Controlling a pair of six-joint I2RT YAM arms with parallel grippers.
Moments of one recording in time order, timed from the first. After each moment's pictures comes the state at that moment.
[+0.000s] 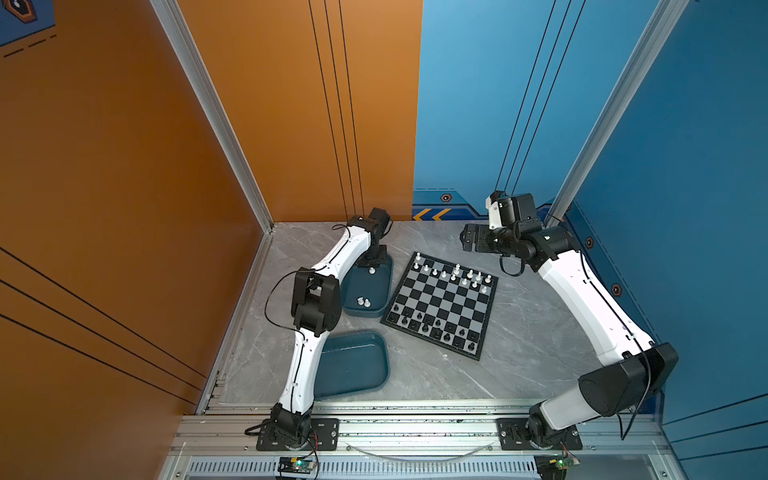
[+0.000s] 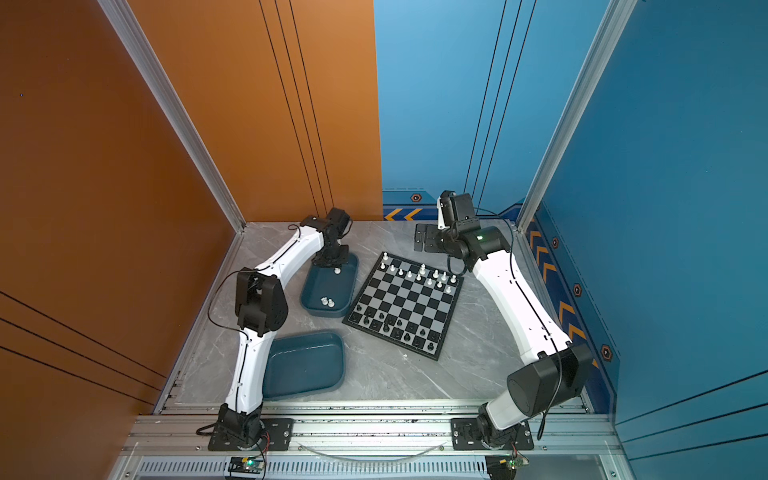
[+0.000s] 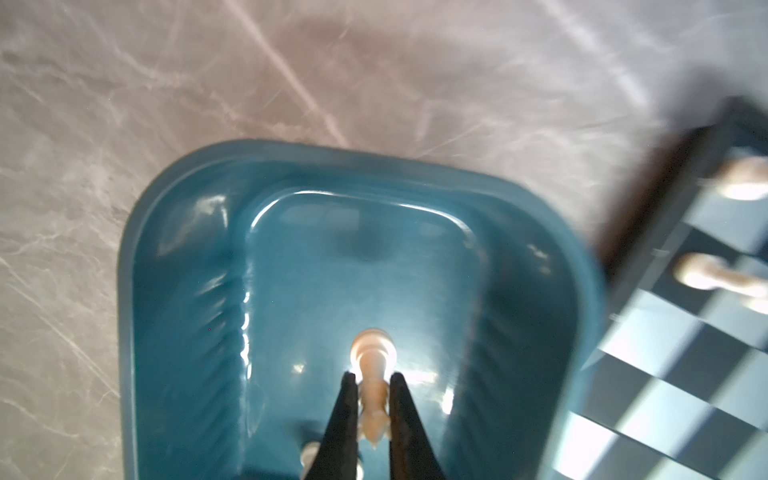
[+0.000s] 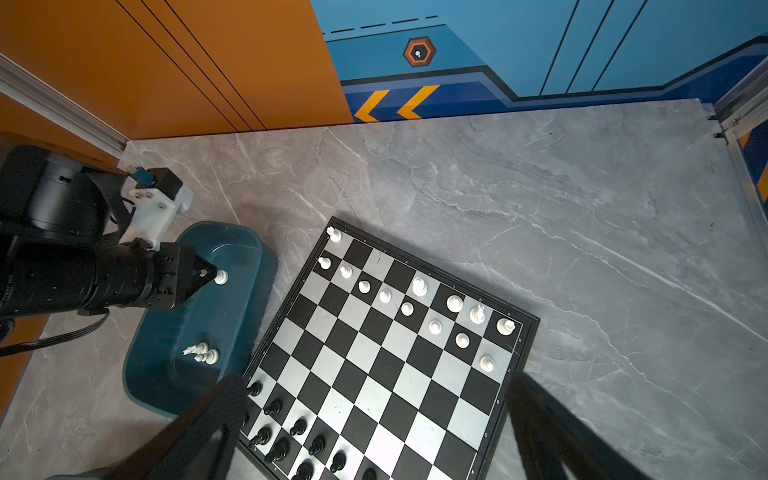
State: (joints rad) left arm -0.39 2.33 2.23 -1.19 -0.12 -0.42; right arm 0.33 1.53 1.67 -0.86 0.02 0.30
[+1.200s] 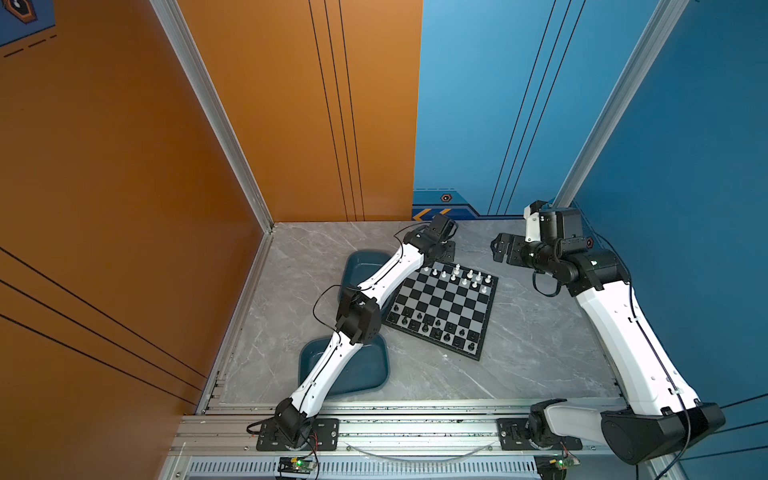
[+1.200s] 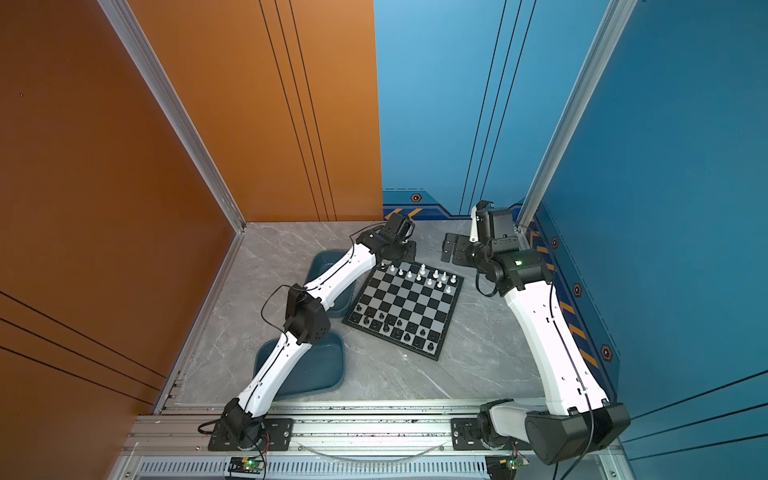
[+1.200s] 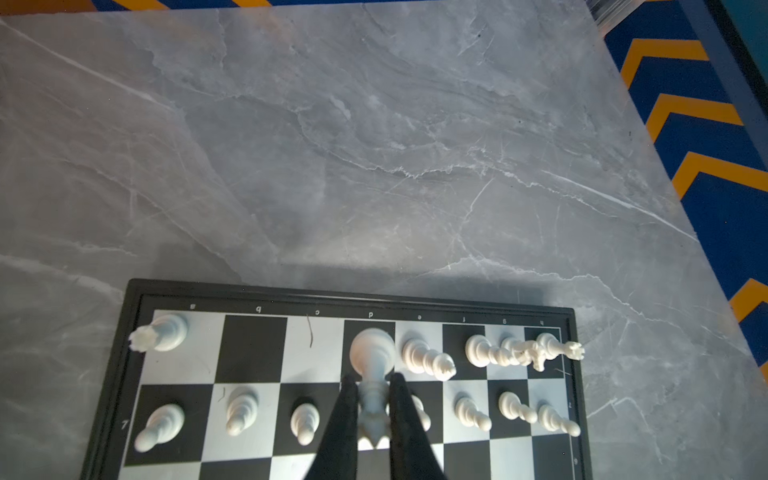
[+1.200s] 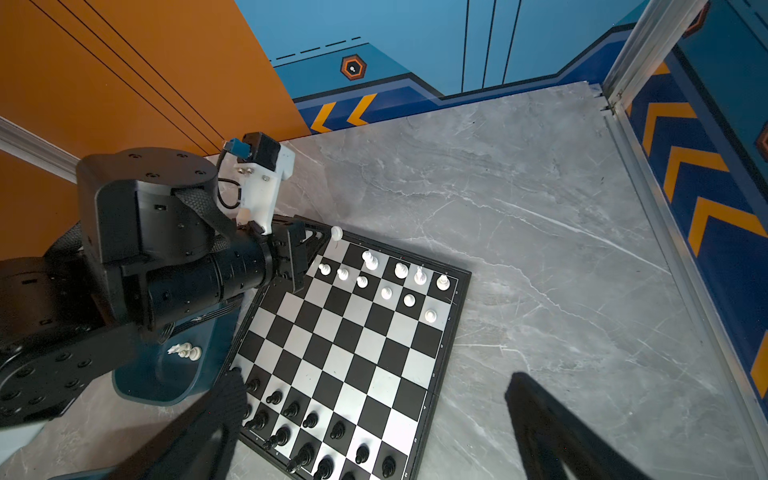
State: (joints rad) left arm -0.69 2.64 2.67 -0.84 -0.01 -0.45; right arm 0.21 1.29 1.54 -0.94 0.02 0.31
